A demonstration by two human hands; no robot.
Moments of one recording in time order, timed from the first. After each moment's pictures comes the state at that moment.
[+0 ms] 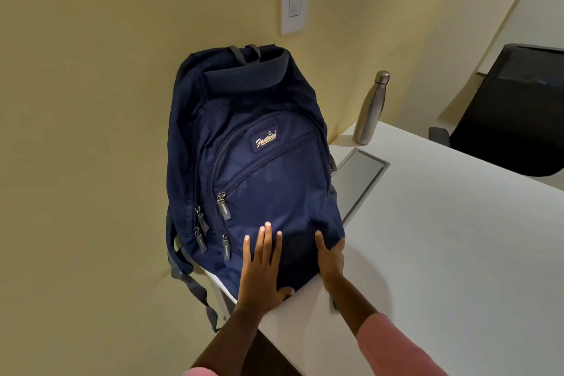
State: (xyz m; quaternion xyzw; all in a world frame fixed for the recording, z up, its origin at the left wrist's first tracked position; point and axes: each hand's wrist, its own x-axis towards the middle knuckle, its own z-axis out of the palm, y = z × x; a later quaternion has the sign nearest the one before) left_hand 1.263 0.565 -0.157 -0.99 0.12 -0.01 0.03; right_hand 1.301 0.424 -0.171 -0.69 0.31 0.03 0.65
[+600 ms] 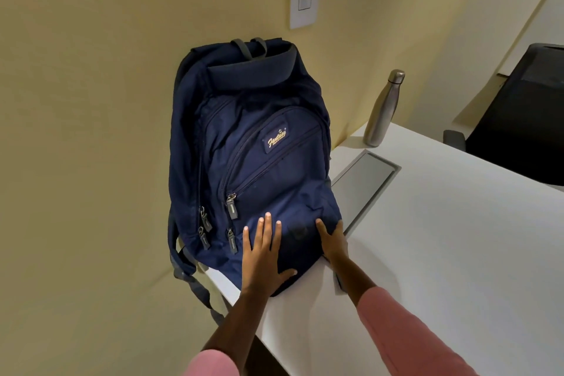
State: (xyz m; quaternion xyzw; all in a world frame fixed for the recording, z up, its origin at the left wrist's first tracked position) left_hand 1.300 0.561 -0.166 -1.00 0.07 -0.02 0.00; right_hand 1.351 0.411 -0.167 -0.78 0.23 0.06 0.57
